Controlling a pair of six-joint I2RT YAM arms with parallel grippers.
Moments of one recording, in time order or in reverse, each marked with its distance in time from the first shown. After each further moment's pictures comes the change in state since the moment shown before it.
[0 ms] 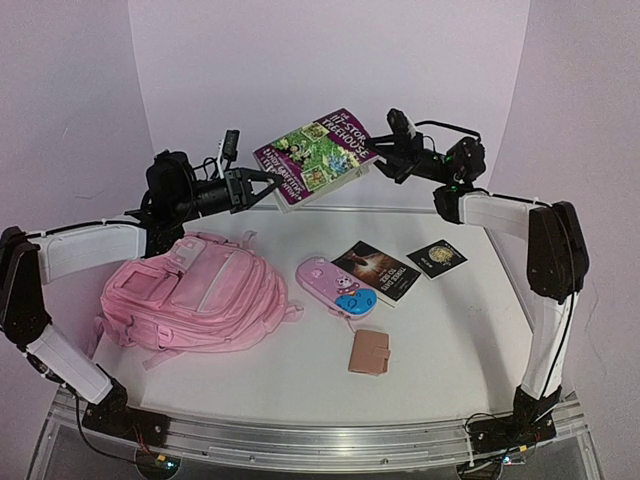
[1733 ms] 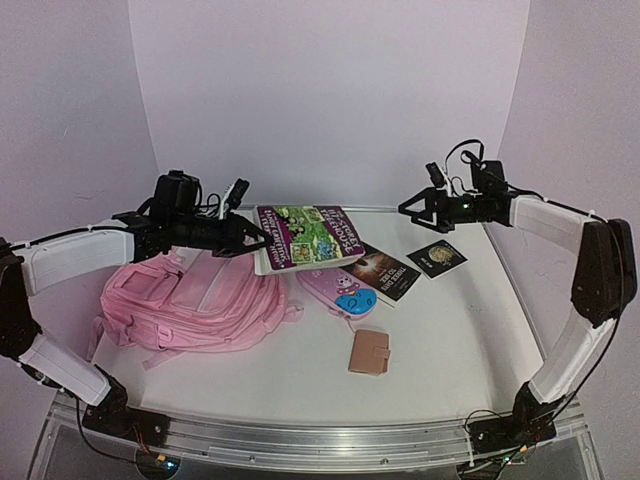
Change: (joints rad) left arm -0.004 -0.088 -0.046 -0.594 0.046 0.204; right arm -0.181 -0.295 -0.242 -1.385 0.273 -1.345
